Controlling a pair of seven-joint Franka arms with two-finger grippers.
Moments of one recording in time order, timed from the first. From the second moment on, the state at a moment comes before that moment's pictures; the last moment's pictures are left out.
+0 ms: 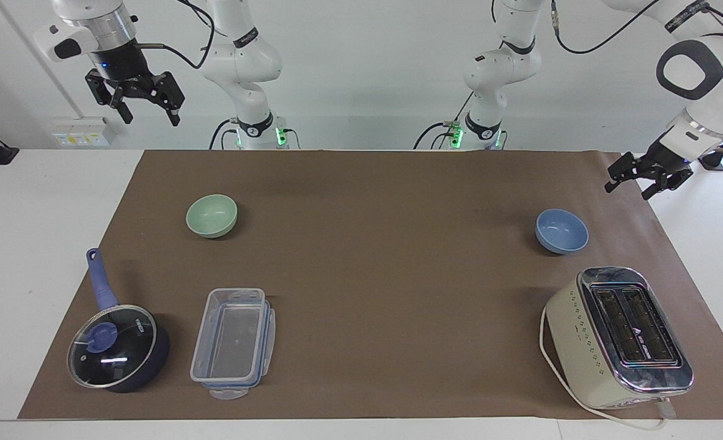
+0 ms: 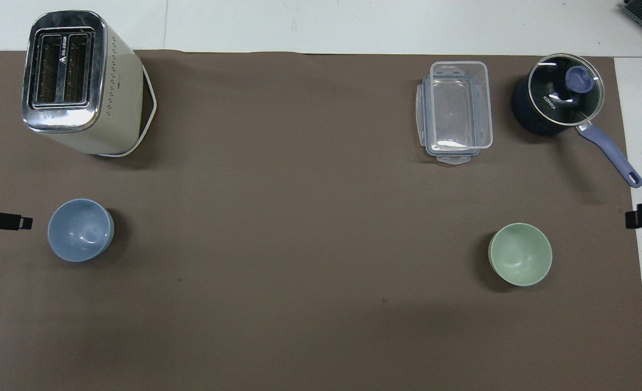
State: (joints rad) left arm 0.31 0.01 0.01 -2.04 -0.19 1.98 0.56; right arm -0.01 -0.17 -0.06 -1.62 -0.01 1.46 0.01
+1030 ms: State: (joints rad) left arm 0.31 0.14 0.00 -2.16 -0.22 2.19 0.57; right arm -0.01 -0.17 -0.06 -1.62 -0.01 1.46 0.01
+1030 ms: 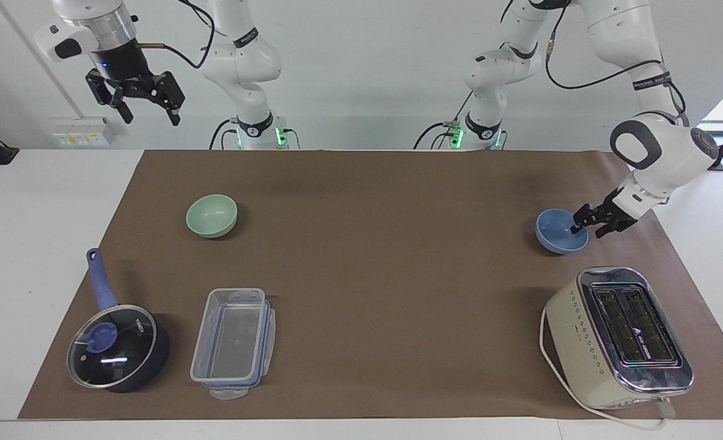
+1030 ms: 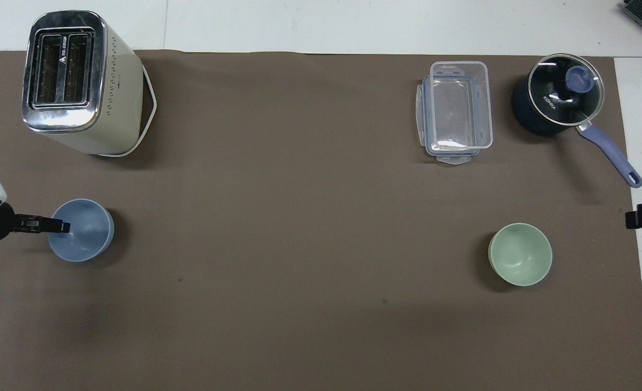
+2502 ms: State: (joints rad) left arm 0.18 0.00 -0.02 -2.19 -0.24 2.12 0.50; right arm -0.01 -0.17 -0.06 -1.62 -0.01 1.46 0.01
